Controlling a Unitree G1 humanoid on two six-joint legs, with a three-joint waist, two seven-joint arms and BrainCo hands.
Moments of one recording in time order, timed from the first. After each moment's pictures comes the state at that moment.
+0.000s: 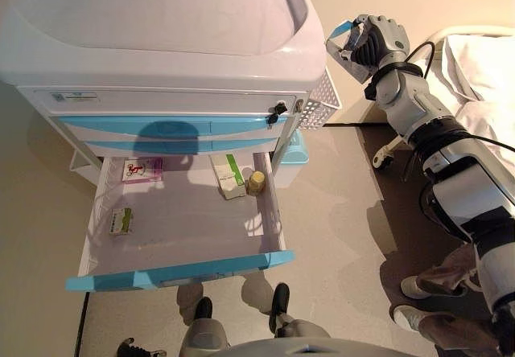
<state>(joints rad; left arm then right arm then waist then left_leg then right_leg) 0.08 0.37 -0.11 1.28 0.02 -0.01 0.21 -1.28 -0.57 0.70 0.97 -0.29 0.08 -0.31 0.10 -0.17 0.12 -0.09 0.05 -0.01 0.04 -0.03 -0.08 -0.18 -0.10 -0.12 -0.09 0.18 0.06</state>
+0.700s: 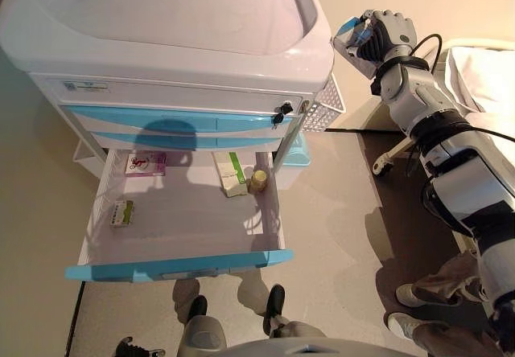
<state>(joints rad) 0.07 0.37 -0.11 1.28 0.02 -0.01 0.22 -1.34 -0.57 0.72 1.07 -0.33 0.10 -0.32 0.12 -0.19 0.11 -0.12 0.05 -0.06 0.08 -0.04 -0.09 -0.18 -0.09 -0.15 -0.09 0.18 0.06</state>
